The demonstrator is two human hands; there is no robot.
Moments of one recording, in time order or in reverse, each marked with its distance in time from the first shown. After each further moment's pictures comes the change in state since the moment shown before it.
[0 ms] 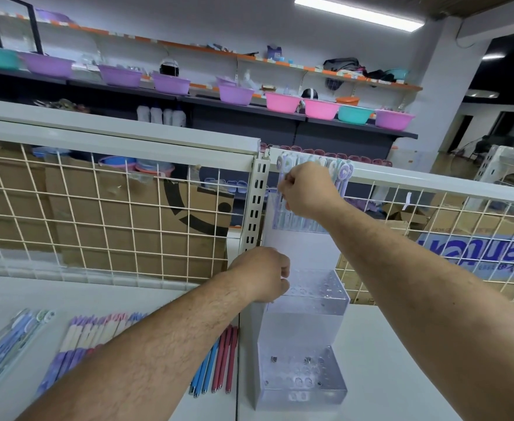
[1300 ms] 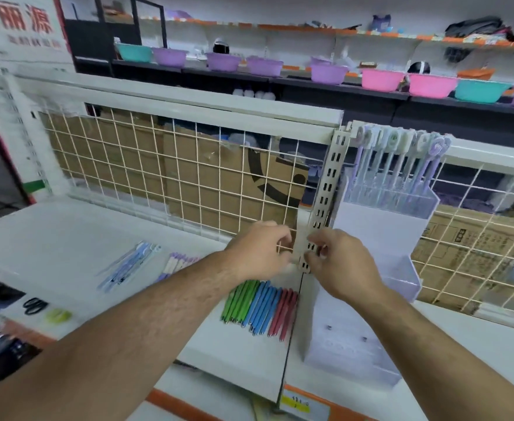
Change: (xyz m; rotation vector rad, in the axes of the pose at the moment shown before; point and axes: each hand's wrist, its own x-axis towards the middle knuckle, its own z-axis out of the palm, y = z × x) left_hand -0.097 -0.046 -0.002 -0.095 0.282 -0.258; right_hand -0.118 0.047 0.099 0.012 -0.131 -0.247
